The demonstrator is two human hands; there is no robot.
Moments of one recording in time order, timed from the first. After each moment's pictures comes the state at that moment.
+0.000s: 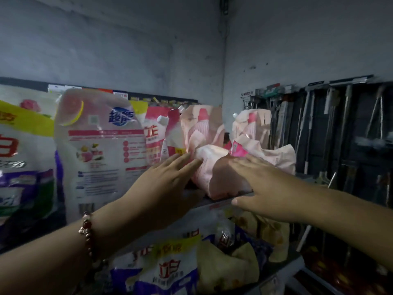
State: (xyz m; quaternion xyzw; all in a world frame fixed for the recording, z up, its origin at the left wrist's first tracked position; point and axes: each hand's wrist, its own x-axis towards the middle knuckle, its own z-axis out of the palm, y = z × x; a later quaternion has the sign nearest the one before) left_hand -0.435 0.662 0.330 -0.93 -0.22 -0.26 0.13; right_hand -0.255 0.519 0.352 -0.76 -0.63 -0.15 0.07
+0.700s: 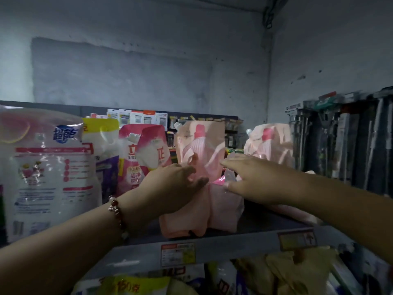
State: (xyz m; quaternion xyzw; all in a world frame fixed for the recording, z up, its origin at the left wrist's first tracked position) left_hand -0.262 0.667 0.364 -0.86 -0.45 -0.22 0.08; right_hand -0.082 0.585 0.396 -0.64 -0.75 -0.15 0.11
